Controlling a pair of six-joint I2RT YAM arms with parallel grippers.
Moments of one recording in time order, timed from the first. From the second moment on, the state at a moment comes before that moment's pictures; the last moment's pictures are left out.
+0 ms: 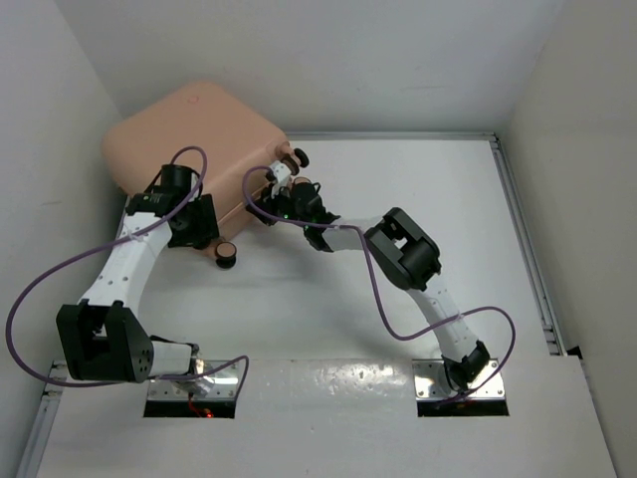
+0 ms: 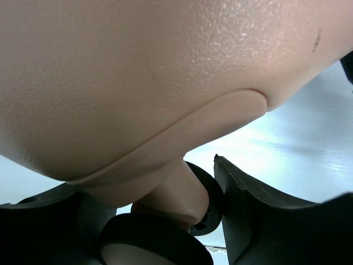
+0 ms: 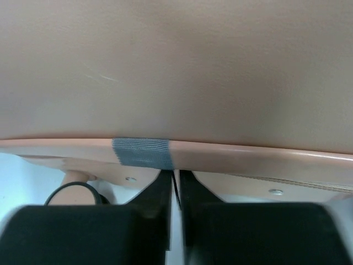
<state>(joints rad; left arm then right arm) -0.03 1.31 1.14 -0.87 -0.08 -0.26 0.74 2.39 1.52 0.78 -0.27 0.24</state>
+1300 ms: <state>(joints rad) 0.30 1.48 1.25 -0.79 -0.12 -0.21 0.53 2.37 1.47 0.83 -0.25 0.20</state>
